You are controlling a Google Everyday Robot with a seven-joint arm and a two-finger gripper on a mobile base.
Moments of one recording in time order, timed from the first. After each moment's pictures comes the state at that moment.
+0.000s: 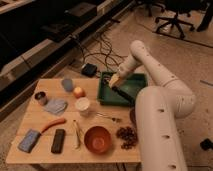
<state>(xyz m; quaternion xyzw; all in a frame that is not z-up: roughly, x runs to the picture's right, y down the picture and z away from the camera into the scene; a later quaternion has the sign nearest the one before) 0.066 -0.024 0.860 -0.53 -0.04 0.54 0.65</state>
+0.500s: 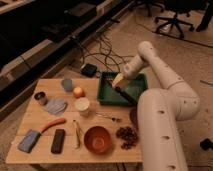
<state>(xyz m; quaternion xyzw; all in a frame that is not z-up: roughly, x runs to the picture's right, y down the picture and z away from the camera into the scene) 0.074 -0.014 0.840 -0.56 0.00 0.56 0.61</state>
